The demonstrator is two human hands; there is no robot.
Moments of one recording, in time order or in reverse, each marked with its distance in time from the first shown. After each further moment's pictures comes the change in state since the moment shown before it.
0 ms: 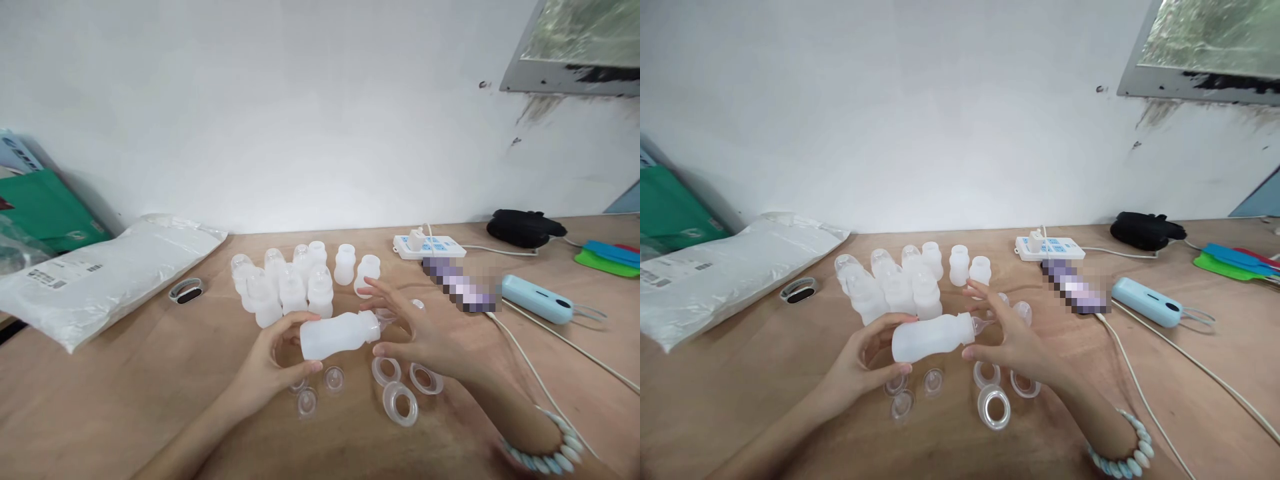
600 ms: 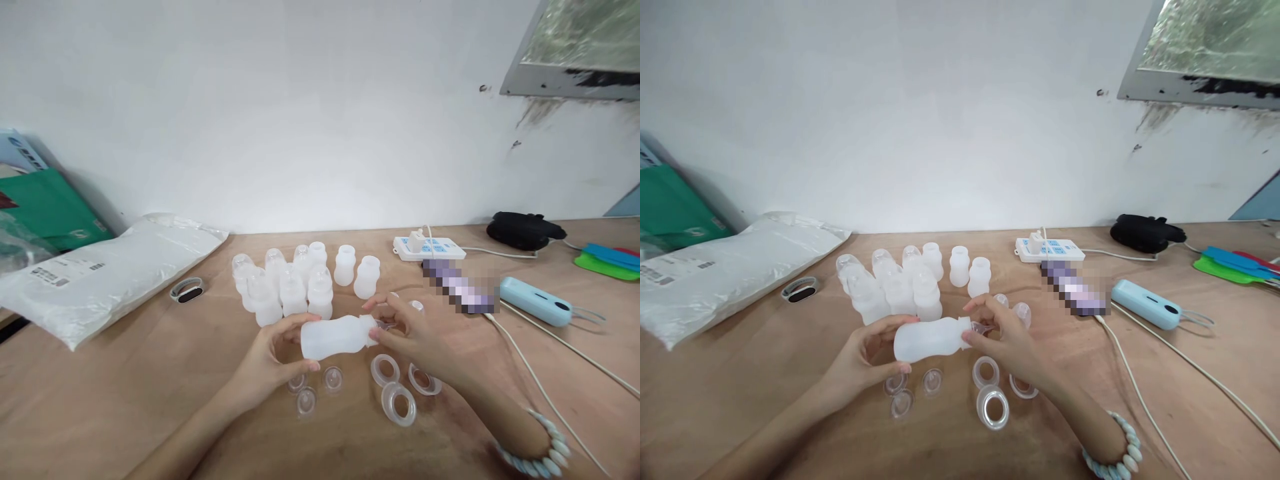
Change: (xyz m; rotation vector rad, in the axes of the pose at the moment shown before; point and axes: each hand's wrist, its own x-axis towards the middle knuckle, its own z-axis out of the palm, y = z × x) left_hand 0.005 -0.002 -0.002 -0.079 0.007 -0.062; right_hand 0.004 0.000 0.012 0.057 0.038 0.129
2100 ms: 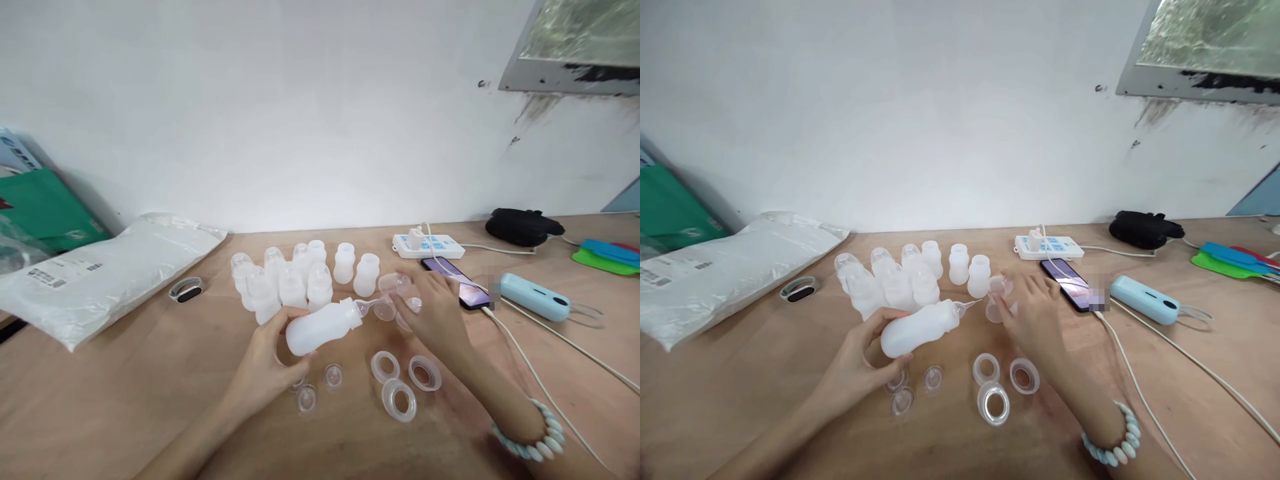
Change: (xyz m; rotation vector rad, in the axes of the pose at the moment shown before) left_hand -0.008 0.012 0.006 0.510 0.142 0.080; right_hand 0.009 0.011 -0.026 -0.995 0.629 -0.301
